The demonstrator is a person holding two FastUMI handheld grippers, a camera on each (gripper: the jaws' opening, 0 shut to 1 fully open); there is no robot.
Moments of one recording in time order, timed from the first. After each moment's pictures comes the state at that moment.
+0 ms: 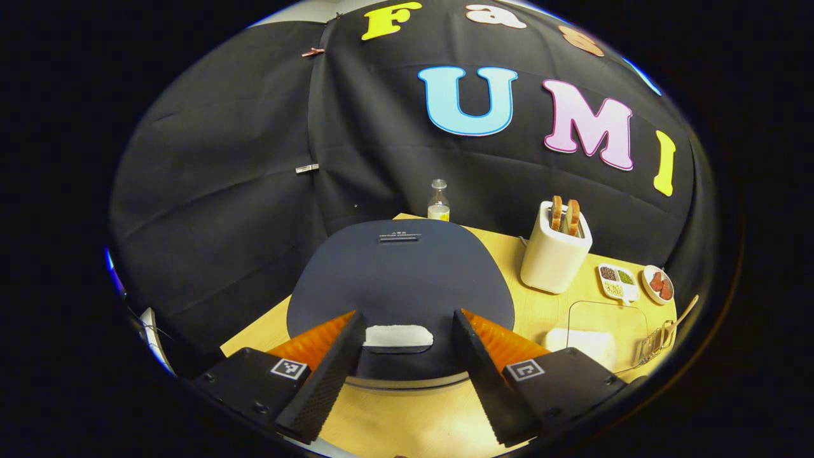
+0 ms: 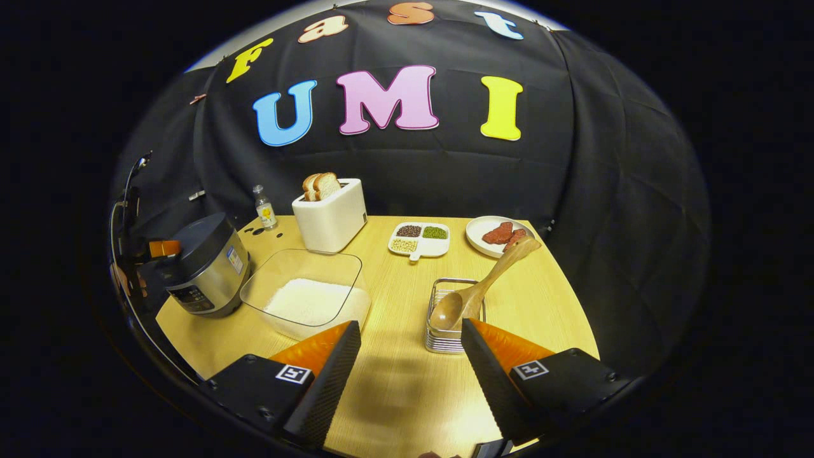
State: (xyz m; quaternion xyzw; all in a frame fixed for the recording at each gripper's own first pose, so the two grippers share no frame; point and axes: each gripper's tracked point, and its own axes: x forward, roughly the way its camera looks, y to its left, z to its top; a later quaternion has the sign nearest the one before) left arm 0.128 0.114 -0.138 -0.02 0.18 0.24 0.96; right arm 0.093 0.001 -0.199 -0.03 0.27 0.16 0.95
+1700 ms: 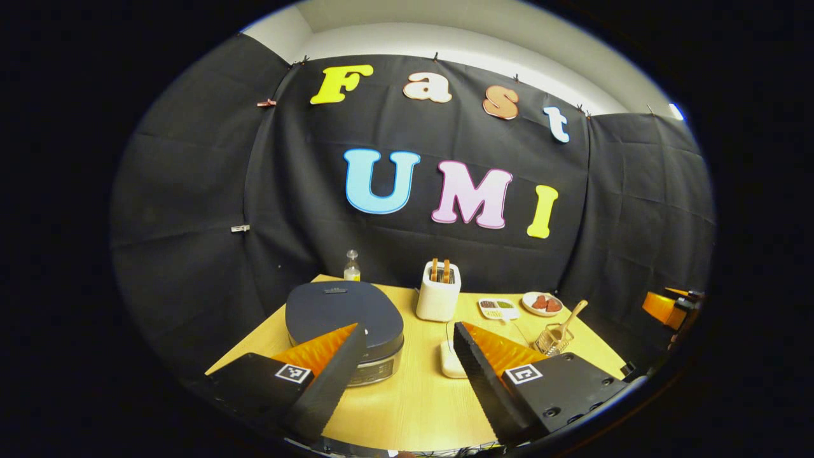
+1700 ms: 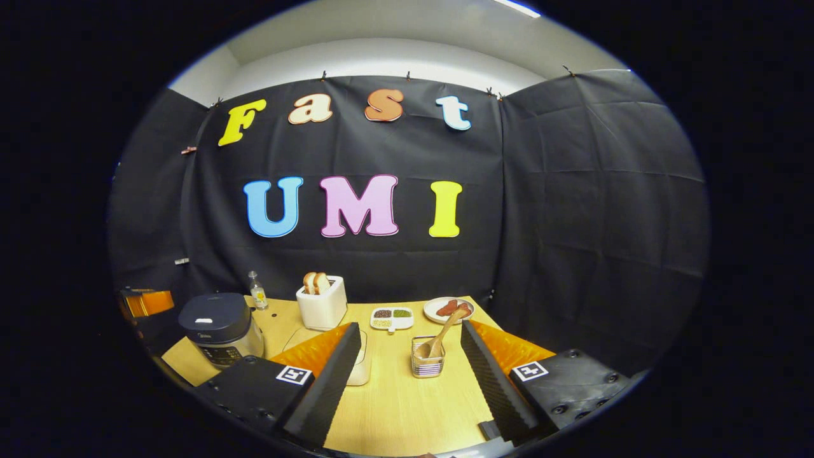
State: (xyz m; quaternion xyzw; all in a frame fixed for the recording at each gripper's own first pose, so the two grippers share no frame) left arm -0.036 0.026 -0.053 0.00 0.04 0.00 1.00; right arm -0.054 0.003 -0.013 0.01 0.05 0.03 1.00
